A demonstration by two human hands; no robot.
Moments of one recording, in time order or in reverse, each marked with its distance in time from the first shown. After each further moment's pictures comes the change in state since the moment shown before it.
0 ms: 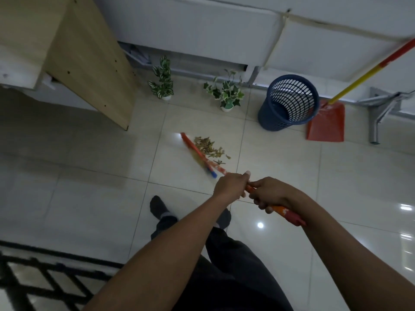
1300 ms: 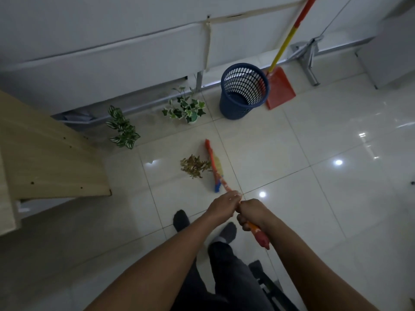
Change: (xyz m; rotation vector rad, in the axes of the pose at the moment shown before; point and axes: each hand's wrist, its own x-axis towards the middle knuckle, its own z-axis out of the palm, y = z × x) left_hand 0.022 -0.032 -0.156 0.322 -0.473 0.121; right_hand 0.027 -0.121 0.125 0.863 0.325 0.200
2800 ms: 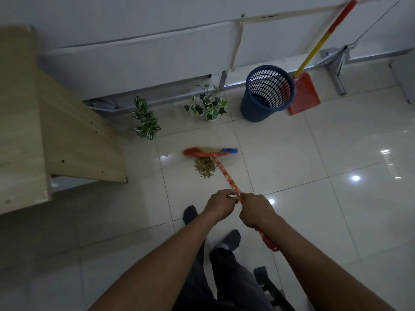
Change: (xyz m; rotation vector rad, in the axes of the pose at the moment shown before) left_hand -0.009 -0.037 -0.041 -0.016 0.152 -0.050; right_hand -0.020 -0.033 0.045 -0.946 0.152 -0.314
